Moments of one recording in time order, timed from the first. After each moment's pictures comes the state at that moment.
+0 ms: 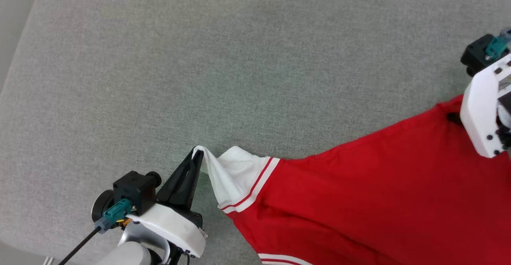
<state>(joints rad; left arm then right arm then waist) -0.28 0.59 -0.74 -0.11 -0.79 0.30 -0.25 -0.85 -0.81 0.75 0.25 0.81 0.13 0.91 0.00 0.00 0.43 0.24</state>
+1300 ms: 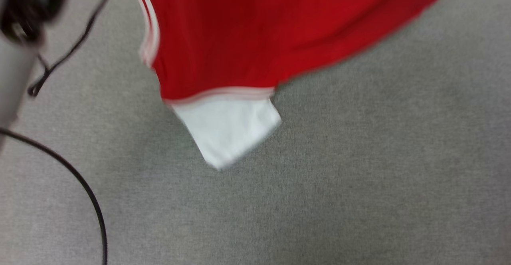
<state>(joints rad) -1.29 0.58 -0.58 0.13 -0.70 0.08 -0.02 -1.32 -0.65 0.56 0.35 0.64 0.13 0.27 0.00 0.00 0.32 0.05</state>
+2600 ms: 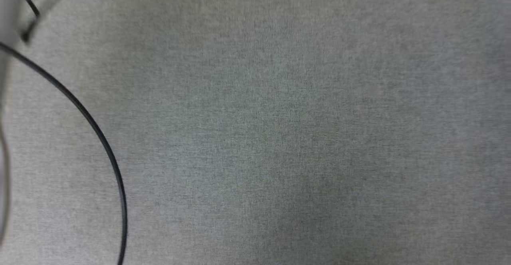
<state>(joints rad) -1.61 0.42 -0.67 0.76 -0.72 -0.13 -0.17 -1.60 -0.44 0.71 0.85 0.59 0.13 0.05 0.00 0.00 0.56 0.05</state>
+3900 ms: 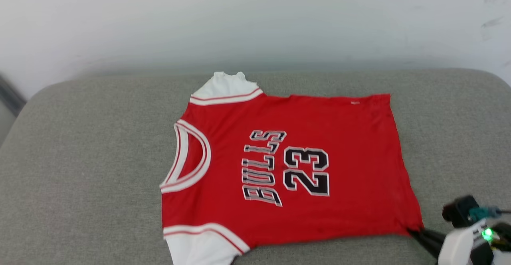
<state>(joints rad) 0.04 0.74 -0.82 -0.02 -1.07 0.21 -0.17 -0.43 -0.76 1.07 0.49 0.96 0.13 -0.08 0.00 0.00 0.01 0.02</state>
